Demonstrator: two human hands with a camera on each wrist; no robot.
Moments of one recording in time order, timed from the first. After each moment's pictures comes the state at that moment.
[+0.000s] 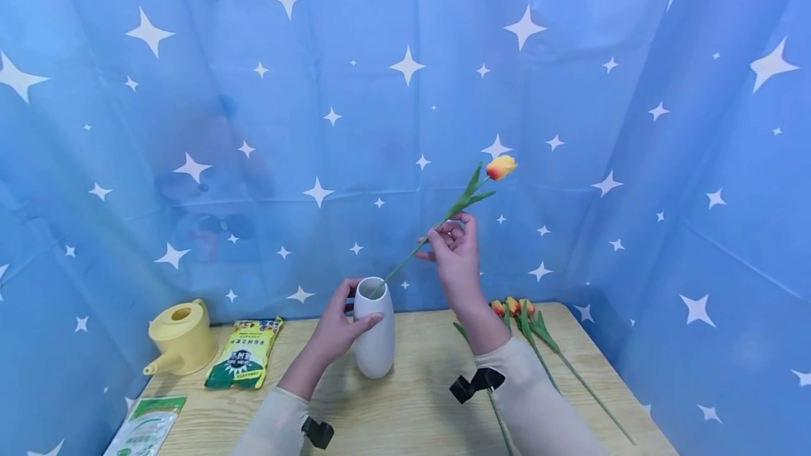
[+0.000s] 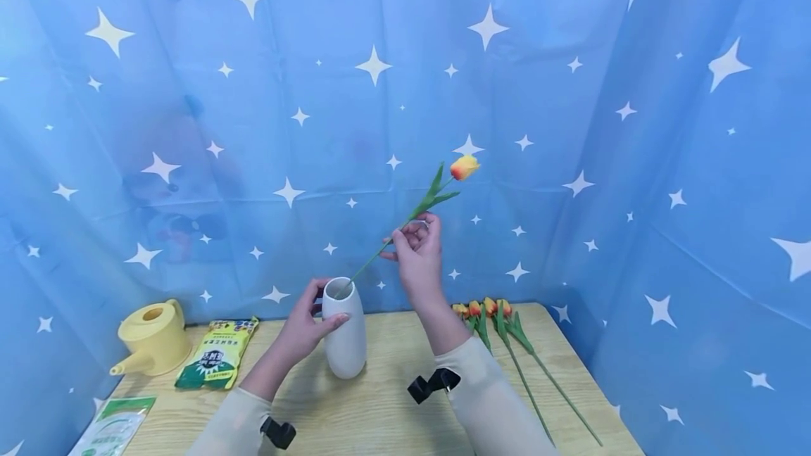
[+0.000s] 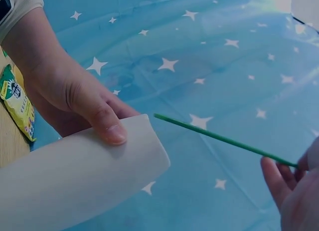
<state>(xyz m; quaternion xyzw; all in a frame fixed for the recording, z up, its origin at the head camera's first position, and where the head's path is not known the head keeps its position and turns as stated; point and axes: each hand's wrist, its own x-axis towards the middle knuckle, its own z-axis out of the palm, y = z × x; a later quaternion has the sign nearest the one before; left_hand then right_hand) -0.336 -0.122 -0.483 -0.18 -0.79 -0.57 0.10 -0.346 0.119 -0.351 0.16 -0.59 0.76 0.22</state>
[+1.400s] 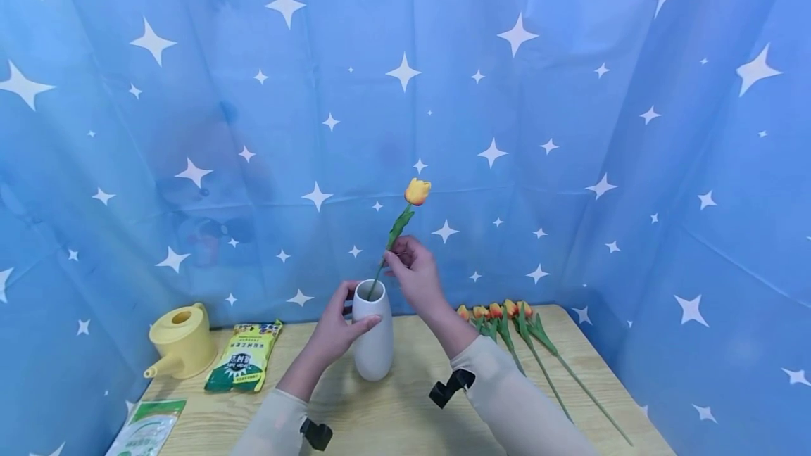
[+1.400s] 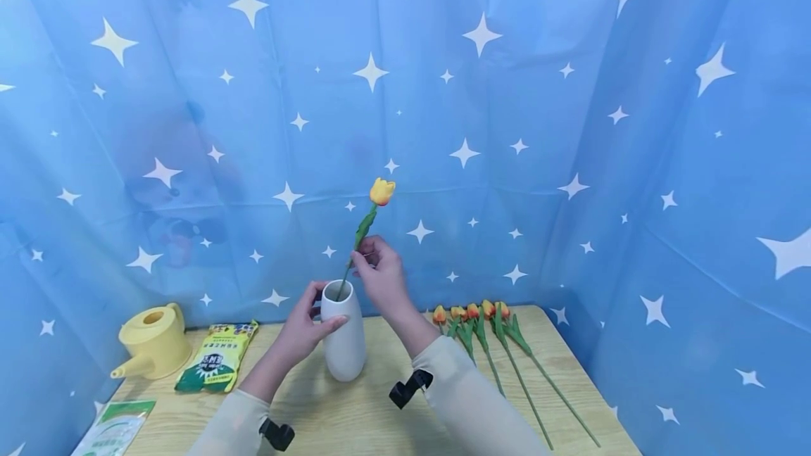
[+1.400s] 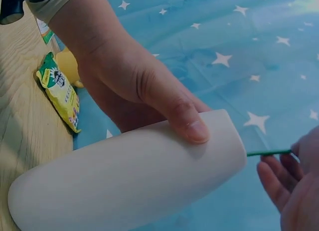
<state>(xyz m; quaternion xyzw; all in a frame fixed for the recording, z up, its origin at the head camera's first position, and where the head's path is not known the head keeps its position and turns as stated) -0.337 -0.122 -0.479 -0.18 -0.79 -0.58 0.10 -0.359 0.078 -0.384 0.23 -0.69 0.67 0.16</state>
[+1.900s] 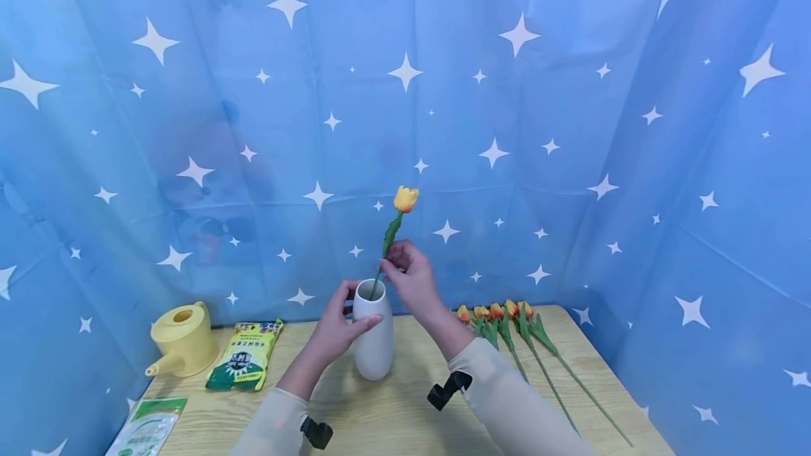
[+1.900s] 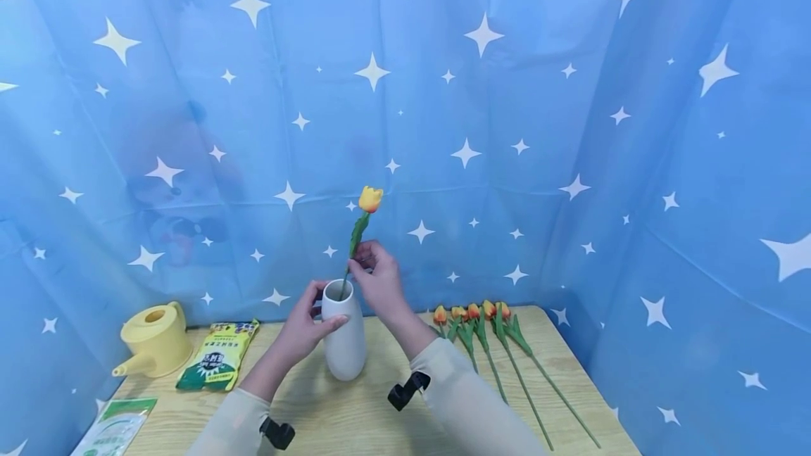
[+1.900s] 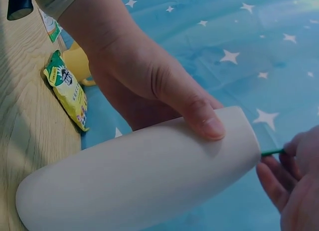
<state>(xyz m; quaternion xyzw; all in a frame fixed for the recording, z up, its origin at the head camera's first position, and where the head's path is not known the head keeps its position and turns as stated) -0.337 -0.123 -0.480 -0.19 -0.79 -0.57 0.11 -0.361 0.071 -0.394 0.23 -0.71 0.65 0.15</state>
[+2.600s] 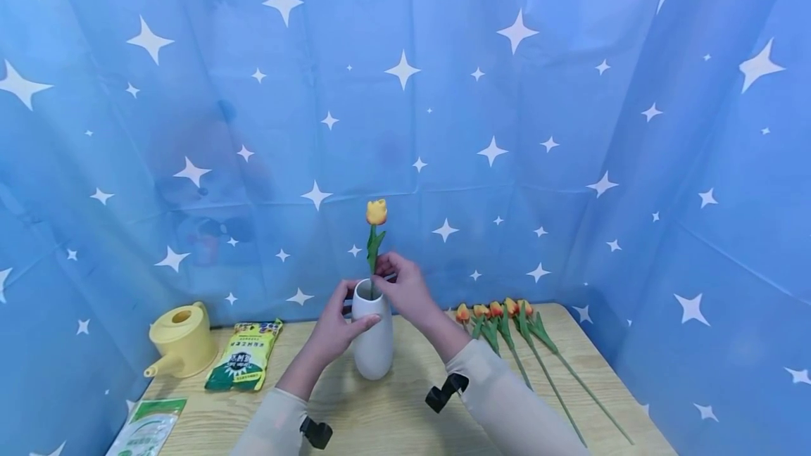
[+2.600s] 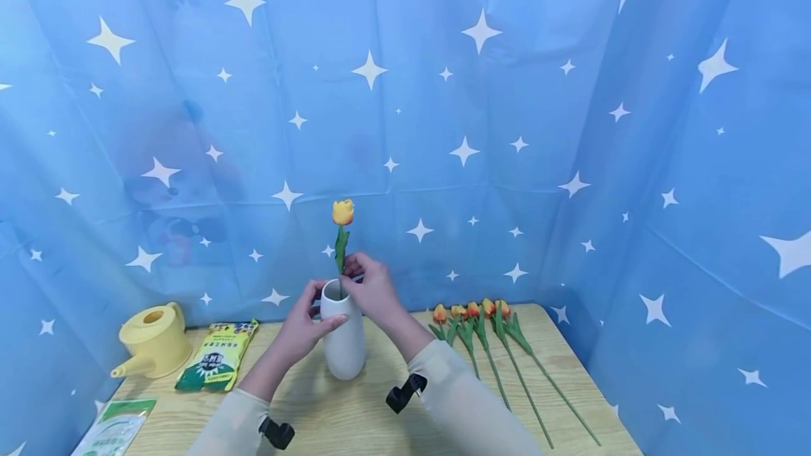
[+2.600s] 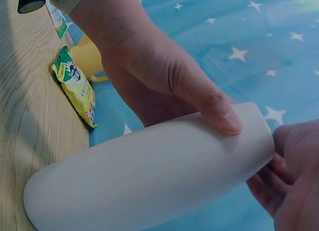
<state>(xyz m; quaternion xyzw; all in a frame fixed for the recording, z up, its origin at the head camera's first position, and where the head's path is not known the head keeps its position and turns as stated) -0.338 -0.122 -0.480 -0.19 -0.79 -0.58 0.10 -0.362 0.070 -0.406 0.25 -0.79 0.55 0.13</state>
